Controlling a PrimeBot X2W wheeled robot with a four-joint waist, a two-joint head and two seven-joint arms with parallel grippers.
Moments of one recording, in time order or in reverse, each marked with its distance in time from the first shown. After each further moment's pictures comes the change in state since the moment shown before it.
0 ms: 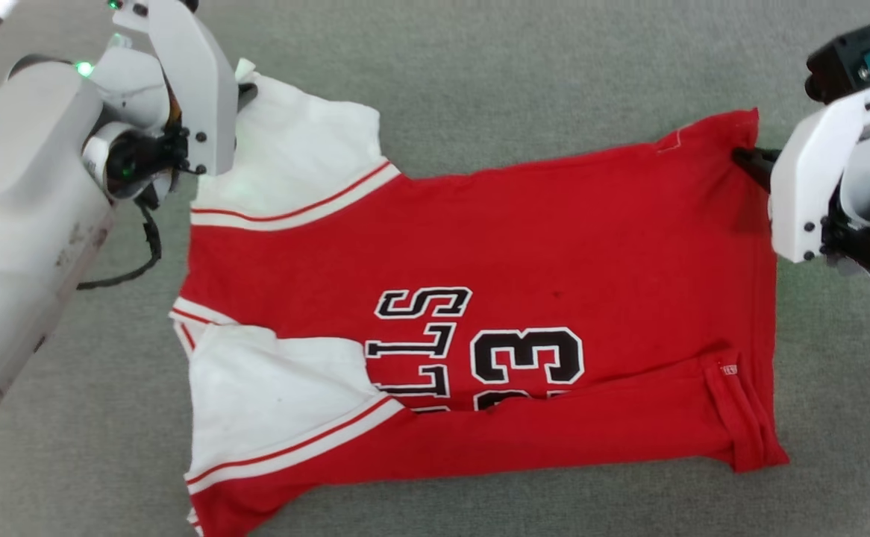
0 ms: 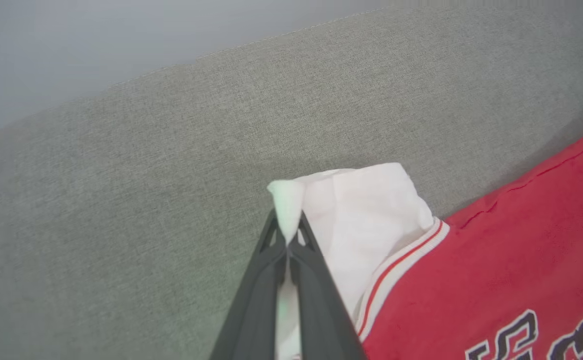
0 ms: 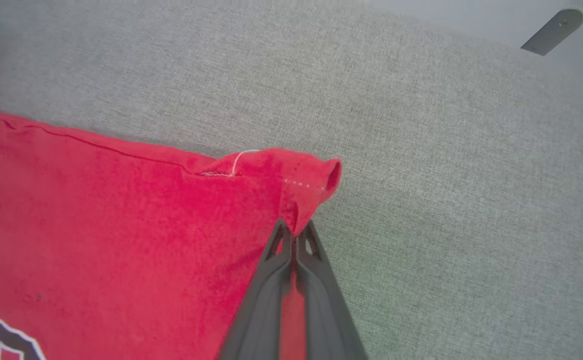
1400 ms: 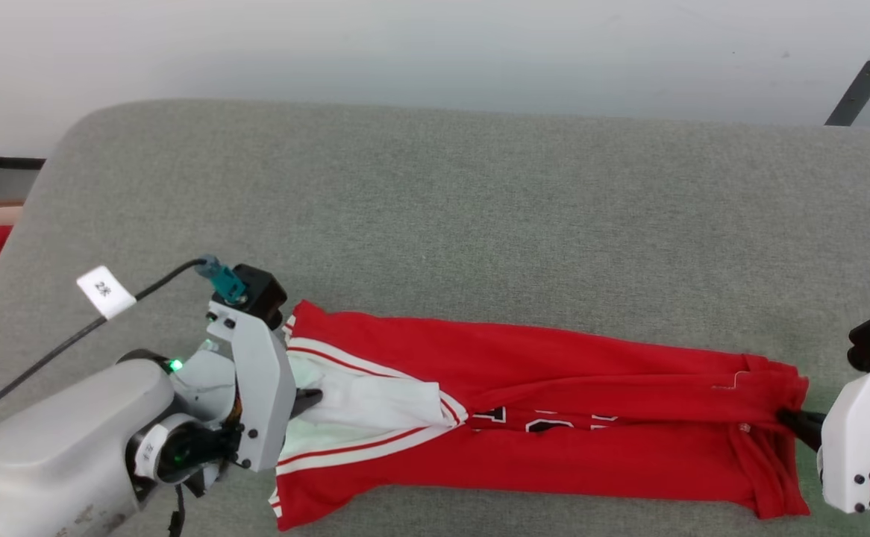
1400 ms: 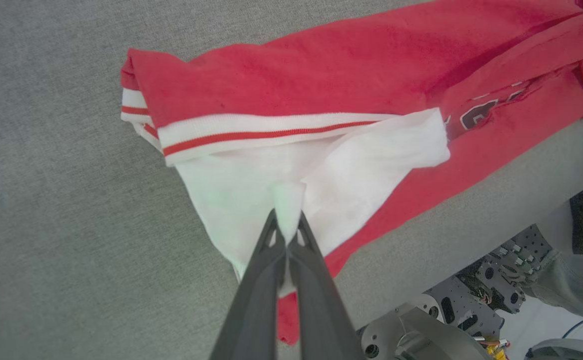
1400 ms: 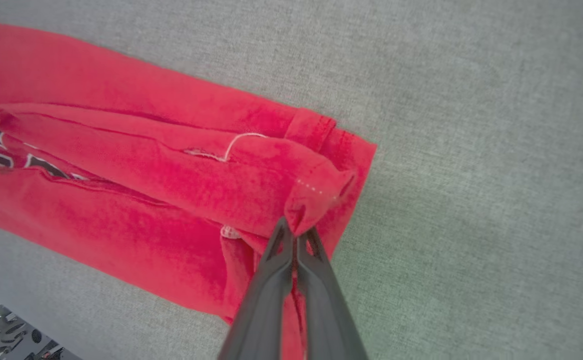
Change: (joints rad) left arm 0.488 0.292 -0.078 -0.709 -0.113 0.208 0.039; right arm 0.685 -0.072 -0.266 -0.332 0.033 0.000 0.085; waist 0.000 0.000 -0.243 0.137
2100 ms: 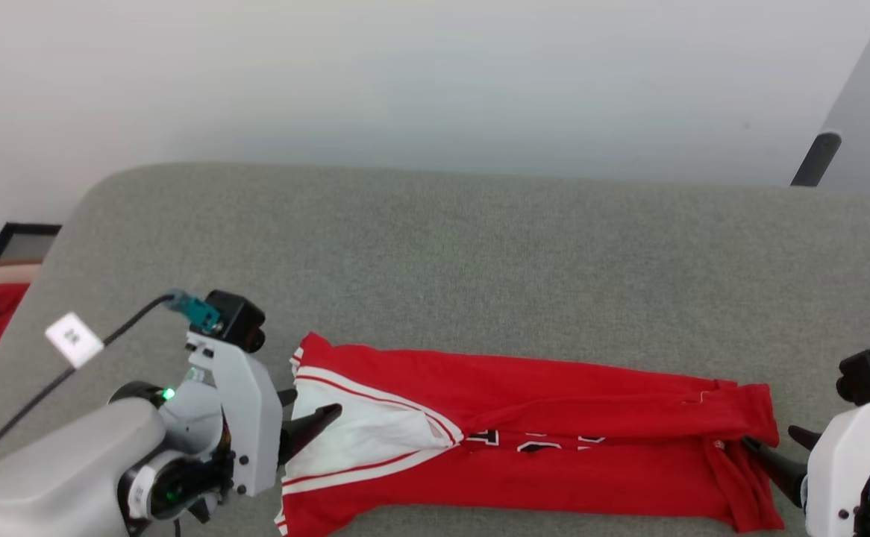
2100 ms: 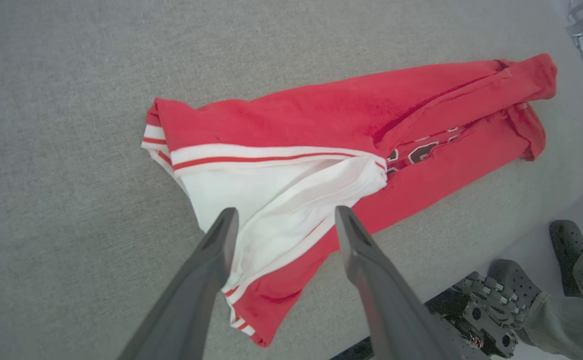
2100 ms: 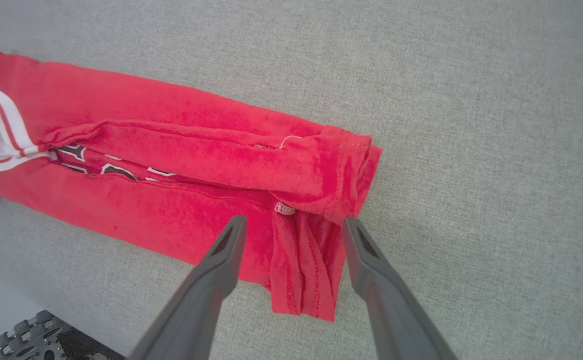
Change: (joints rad) left arm 0.096 0.016 0.036 -0.012 -0.033 0.000 -0.142; right arm 0.107 0.098 -0.081 -0.098 -0.070 0.000 0.014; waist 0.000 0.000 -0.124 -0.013
